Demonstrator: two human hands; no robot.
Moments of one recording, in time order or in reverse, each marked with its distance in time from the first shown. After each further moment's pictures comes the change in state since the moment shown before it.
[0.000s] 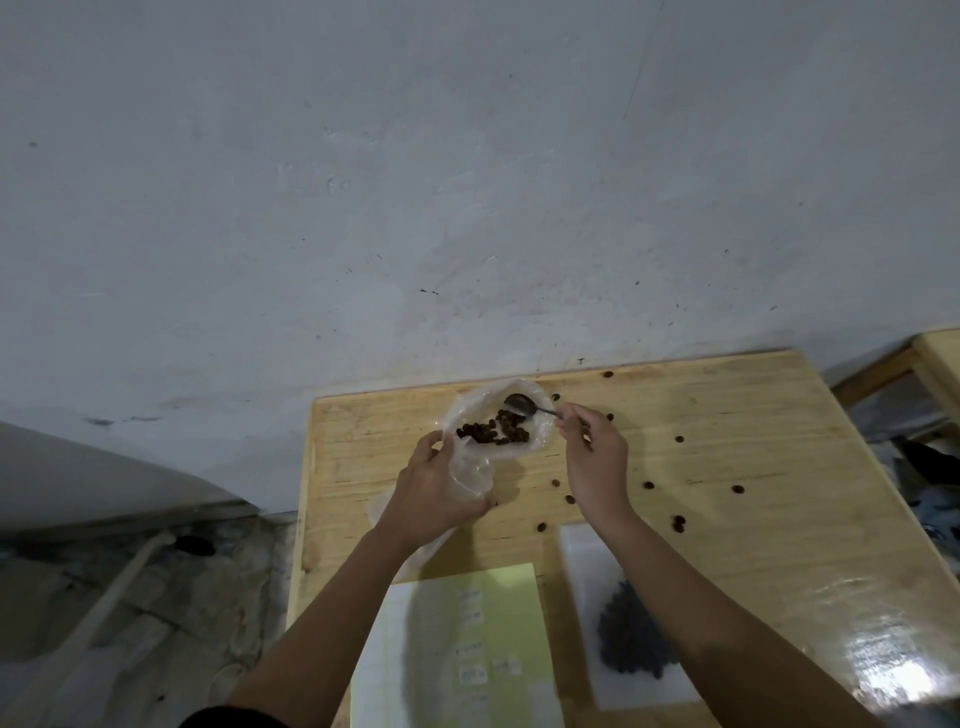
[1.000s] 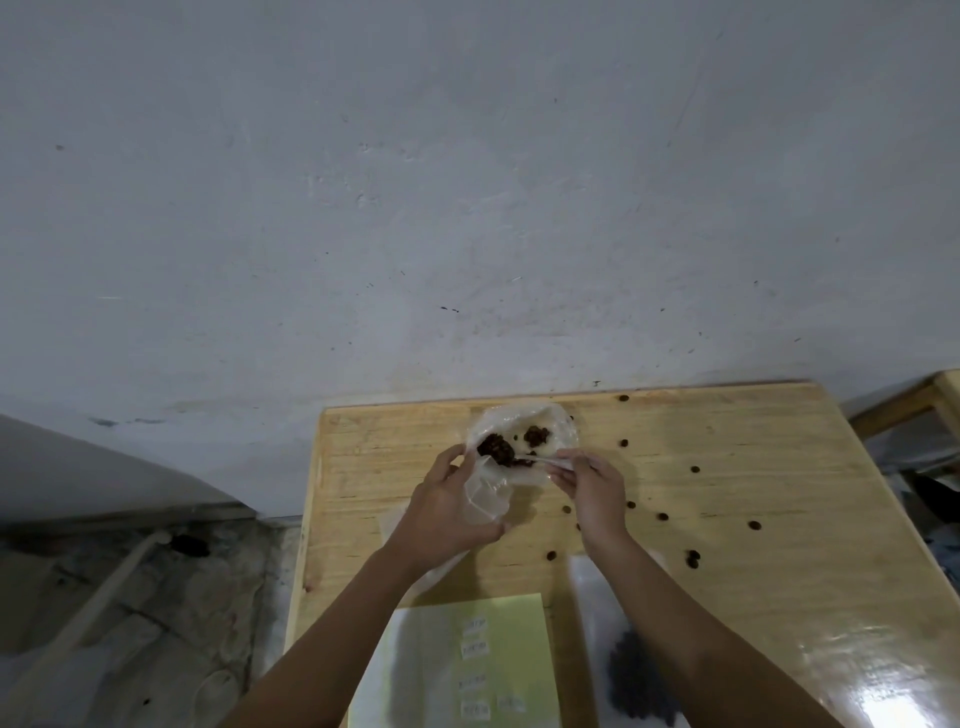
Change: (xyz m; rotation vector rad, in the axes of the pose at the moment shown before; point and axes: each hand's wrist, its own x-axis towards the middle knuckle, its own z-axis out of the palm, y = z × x) left_hand 0.002 -0.002 -0.001 -0.139 -0.020 0.100; right_hand 0.011 0.023 0.025 0.477 0.058 0.525
